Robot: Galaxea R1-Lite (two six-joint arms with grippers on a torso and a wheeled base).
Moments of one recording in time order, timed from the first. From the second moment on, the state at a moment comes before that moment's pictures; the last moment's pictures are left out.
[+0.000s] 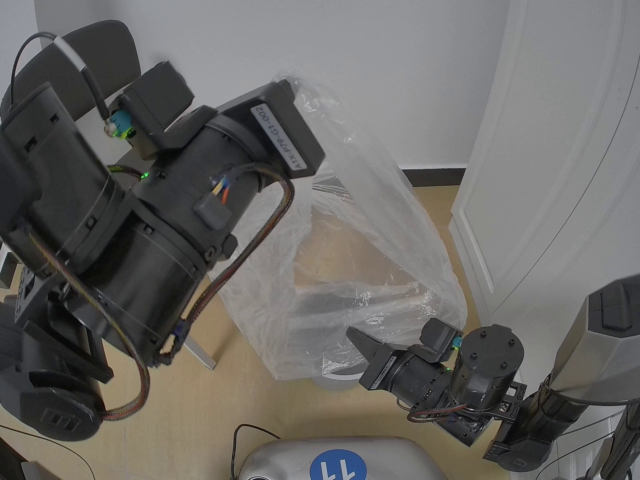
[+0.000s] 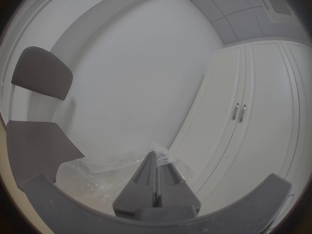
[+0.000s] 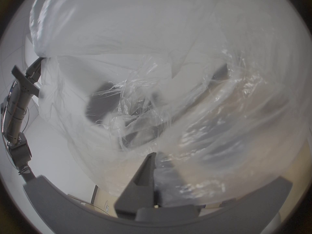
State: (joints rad) left arm -0.94 1.61 -0.87 -1.17 0.44 -0.16; right arm 0.89 2.06 -0.43 -1.55 -0.24 0.73
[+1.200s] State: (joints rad) left arm -0.69 1.76 -0.84 -0.99 0.31 -0.16; right arm 0.68 1.68 -0.62 -0.68 -0.31 0.53
